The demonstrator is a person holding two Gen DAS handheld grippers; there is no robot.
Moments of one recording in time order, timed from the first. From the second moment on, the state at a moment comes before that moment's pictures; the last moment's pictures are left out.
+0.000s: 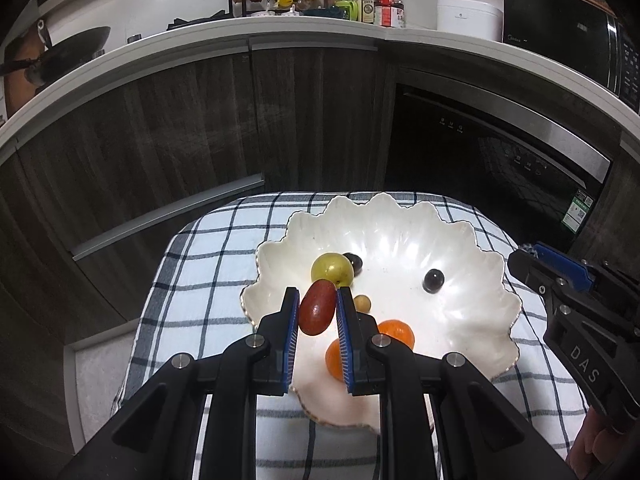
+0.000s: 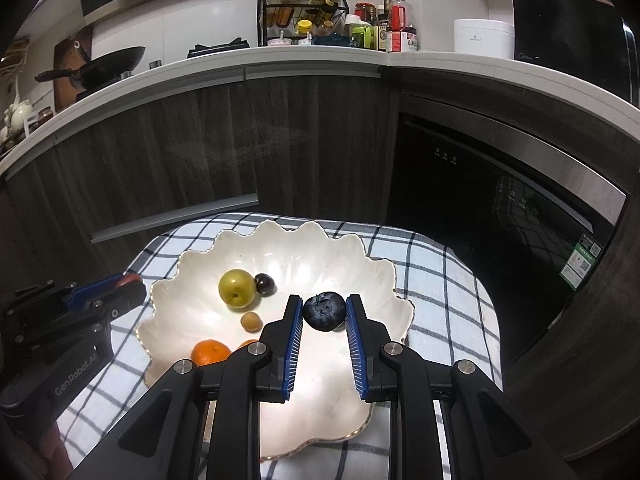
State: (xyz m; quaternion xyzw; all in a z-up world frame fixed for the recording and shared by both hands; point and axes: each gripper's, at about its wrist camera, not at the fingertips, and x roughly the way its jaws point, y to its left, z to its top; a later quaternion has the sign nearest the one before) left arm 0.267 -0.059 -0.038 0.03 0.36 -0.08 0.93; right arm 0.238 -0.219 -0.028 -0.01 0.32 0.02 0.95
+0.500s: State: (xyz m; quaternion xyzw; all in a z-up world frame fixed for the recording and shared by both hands) left arm 0.290 -0.072 -0.056 0.04 0.37 -0.08 0.92; right arm 0.265 -0.231 -0.046 0.00 0.33 0.01 0.94
